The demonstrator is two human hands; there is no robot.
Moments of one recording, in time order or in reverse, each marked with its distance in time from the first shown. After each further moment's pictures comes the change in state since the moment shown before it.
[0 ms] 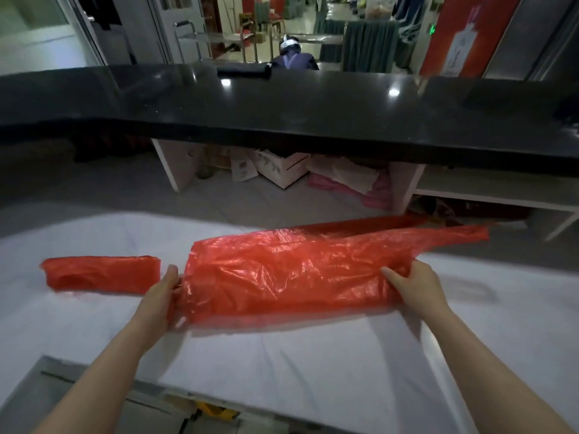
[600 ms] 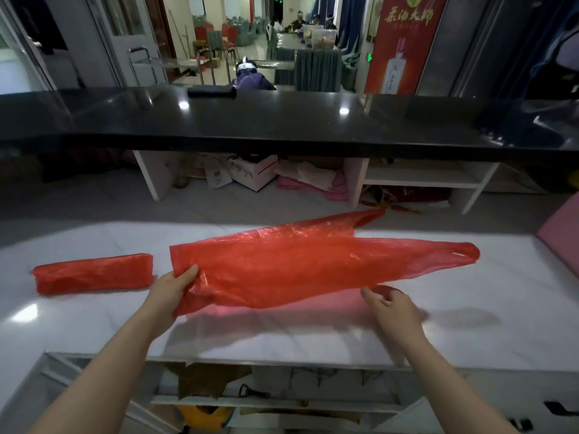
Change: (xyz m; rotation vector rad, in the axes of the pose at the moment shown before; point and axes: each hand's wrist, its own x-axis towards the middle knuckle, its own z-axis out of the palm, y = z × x) left_hand -0.061 0.016 0.017 0.115 -0.208 0.105; right_hand -0.148 0.008 -0.010 0.203 0.052 0.179
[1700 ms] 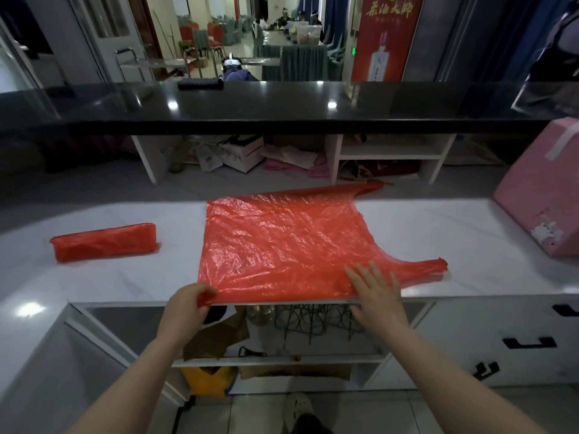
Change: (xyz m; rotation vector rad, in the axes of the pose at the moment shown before) left_hand -0.087 -0.098 0.011 0.874 0.104 0.448; right_hand -0.081 0.055 -0.010 -0.906 -0.080 -0.372
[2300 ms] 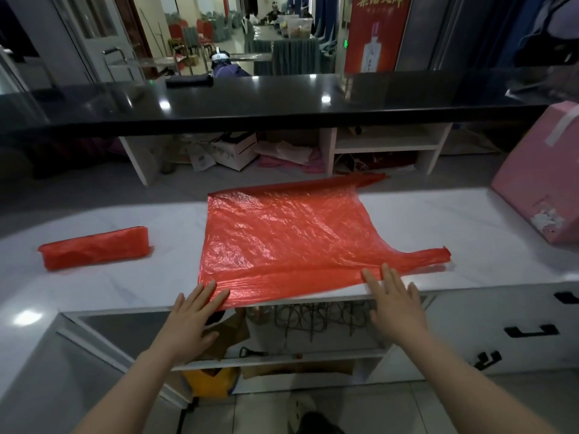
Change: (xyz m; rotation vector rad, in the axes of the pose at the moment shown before) left_hand 0.003 -0.033 0.009 0.606 -0.359 0.308; right_hand -0.014 0.024 0.013 0.046 -0.112 0.188
